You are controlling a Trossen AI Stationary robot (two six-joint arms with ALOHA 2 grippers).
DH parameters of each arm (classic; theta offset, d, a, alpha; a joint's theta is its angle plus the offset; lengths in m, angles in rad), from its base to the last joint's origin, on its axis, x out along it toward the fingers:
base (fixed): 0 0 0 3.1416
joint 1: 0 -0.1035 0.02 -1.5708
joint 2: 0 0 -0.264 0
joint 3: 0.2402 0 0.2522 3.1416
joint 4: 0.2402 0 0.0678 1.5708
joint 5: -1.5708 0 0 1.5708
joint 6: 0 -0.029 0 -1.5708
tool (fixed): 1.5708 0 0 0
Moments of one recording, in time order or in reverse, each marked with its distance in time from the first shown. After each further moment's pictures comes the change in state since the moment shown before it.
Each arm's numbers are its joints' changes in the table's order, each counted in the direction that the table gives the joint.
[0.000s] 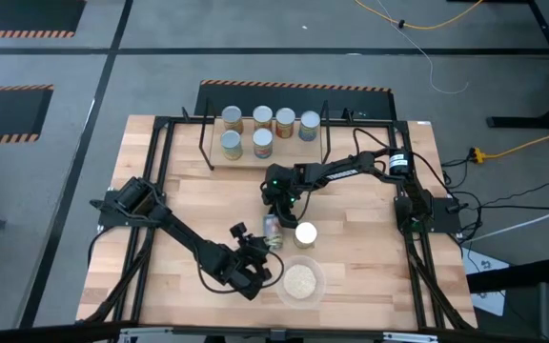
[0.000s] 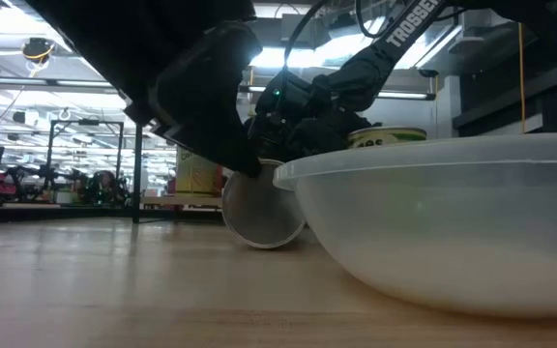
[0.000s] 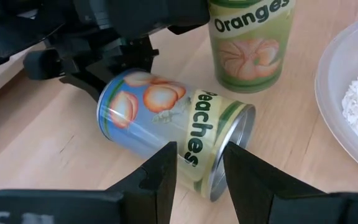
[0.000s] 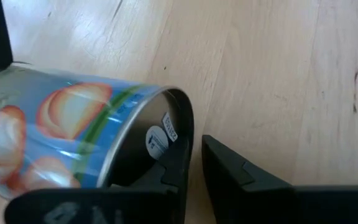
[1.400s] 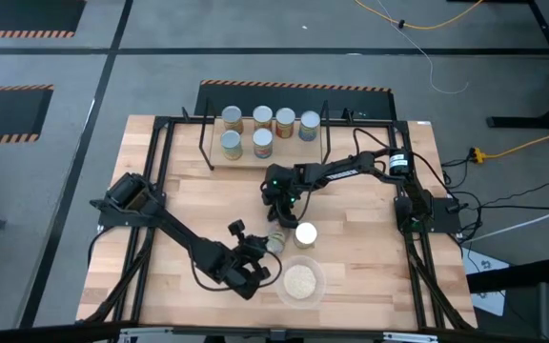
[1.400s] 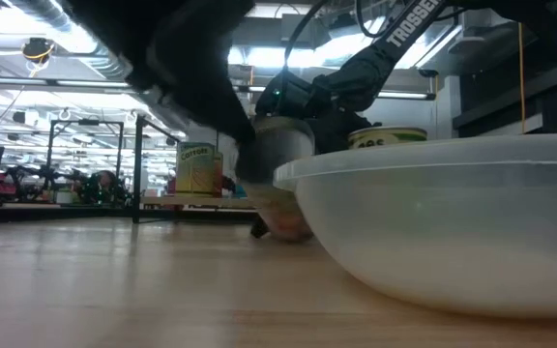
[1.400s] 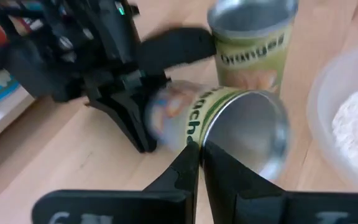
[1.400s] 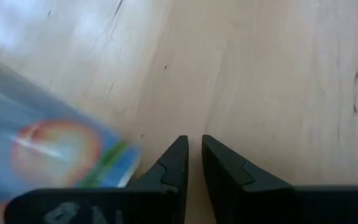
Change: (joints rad) left arm 0.009 0.061 0.001 0.016 0.040 -0.046; right arm -0.001 0.000 0.000 0.000 -0.002 0.005
